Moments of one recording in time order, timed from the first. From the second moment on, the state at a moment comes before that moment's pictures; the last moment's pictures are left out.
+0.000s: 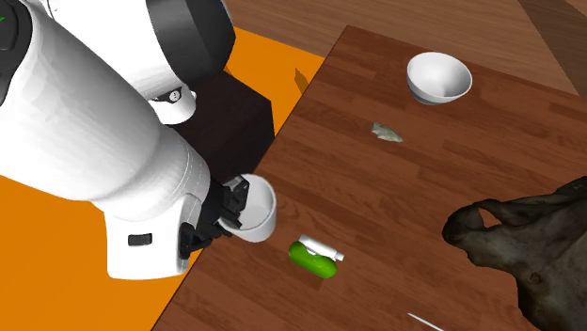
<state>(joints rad) -0.08 0.16 -0.33 -1.68 0.20 1.88 -0.40</state>
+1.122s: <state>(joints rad) 0.03 0.00 -0.25 -1.76 0.13 1.84 -0.19</state>
